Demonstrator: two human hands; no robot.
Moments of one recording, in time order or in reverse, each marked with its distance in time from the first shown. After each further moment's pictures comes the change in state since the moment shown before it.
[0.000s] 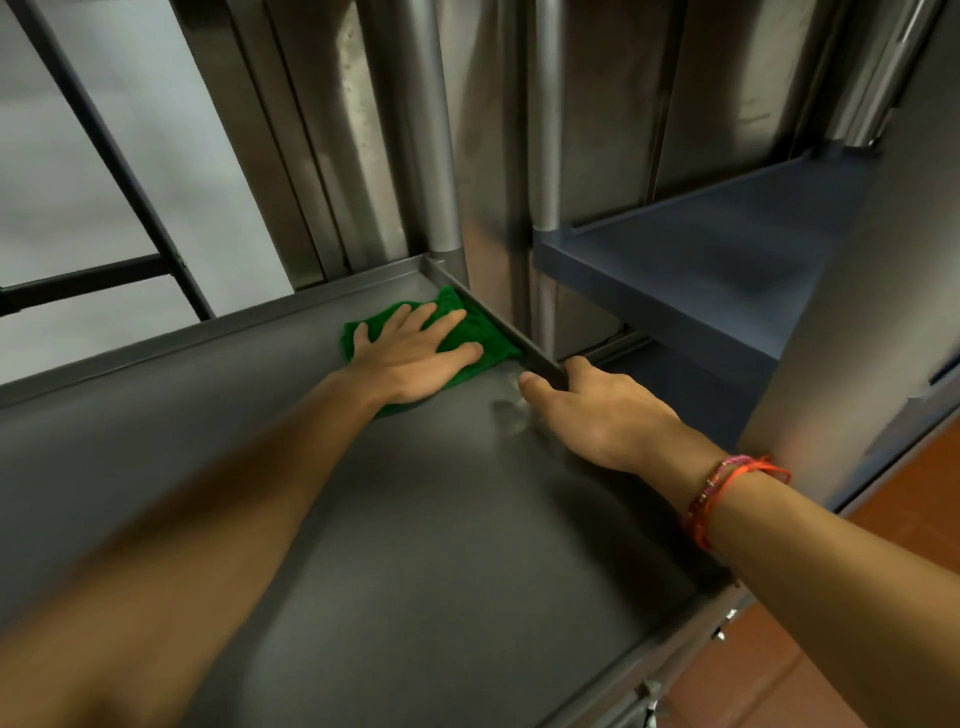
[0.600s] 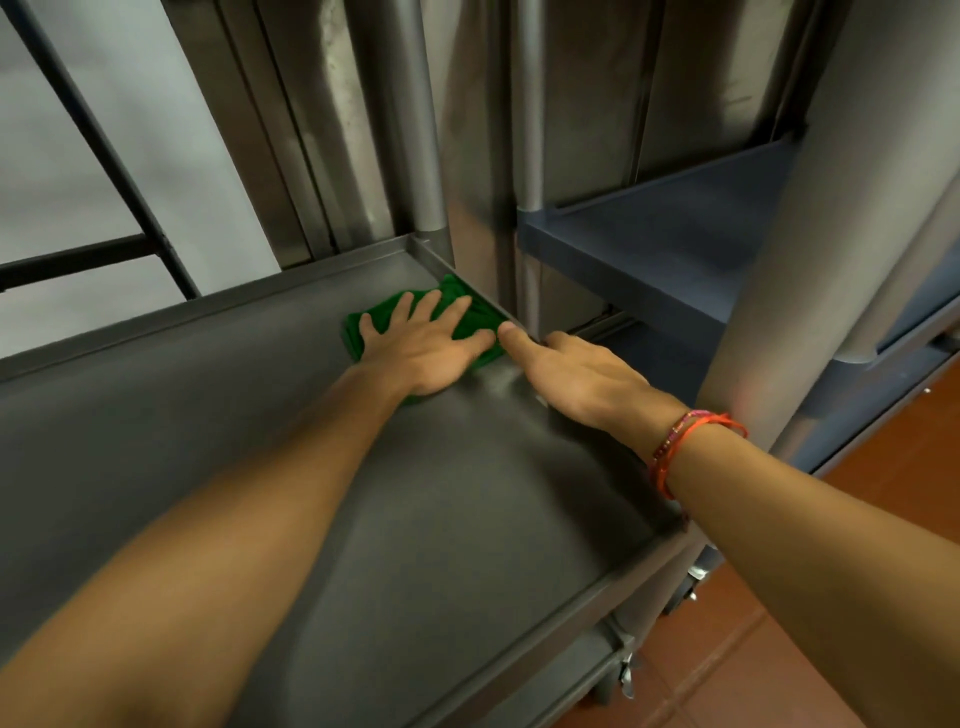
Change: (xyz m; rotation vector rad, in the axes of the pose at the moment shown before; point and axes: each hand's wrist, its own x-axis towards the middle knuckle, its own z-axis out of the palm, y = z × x) left_hand -0.028 0.041 0.003 0.000 -0.007 -0.031; right_hand -0.002 0.001 -0.003 0.101 0.021 0.020
